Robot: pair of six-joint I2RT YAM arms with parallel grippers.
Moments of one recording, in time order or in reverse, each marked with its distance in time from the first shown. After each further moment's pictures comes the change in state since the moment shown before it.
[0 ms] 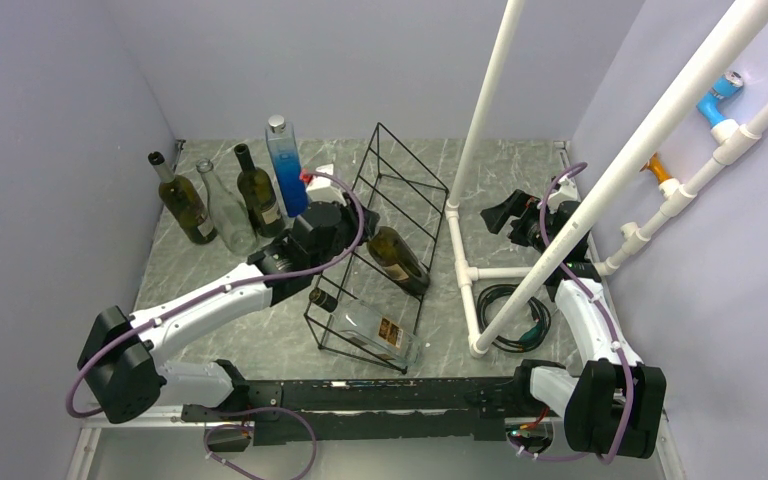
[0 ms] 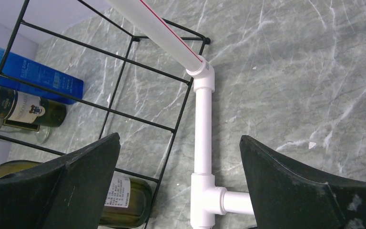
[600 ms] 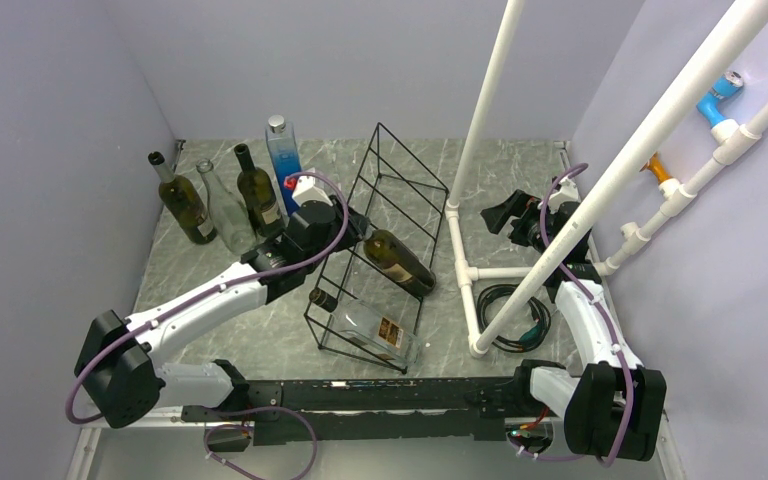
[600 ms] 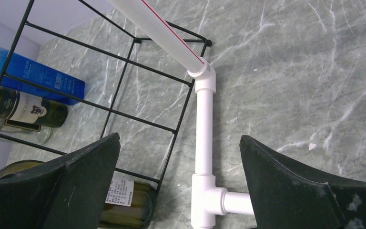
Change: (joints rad) left arm 0.053 -0.018 -0.022 -0.103 0.016 -0.217; right arm 0.000 -0.013 -0.004 0.004 -0.001 0.000
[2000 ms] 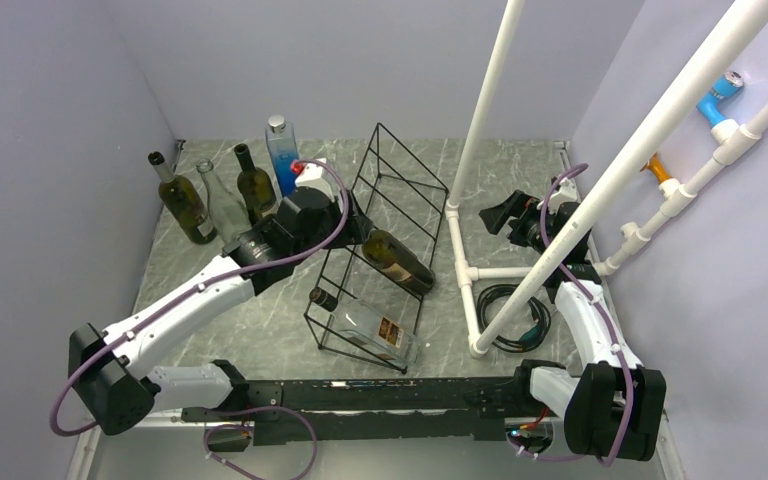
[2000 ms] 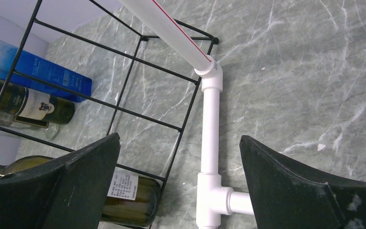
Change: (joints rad) left arm 0.013 -0.040 0.145 -0.273 0.122 0.211; right arm 0.001 0.000 -0.006 0.011 -0.027 0.015
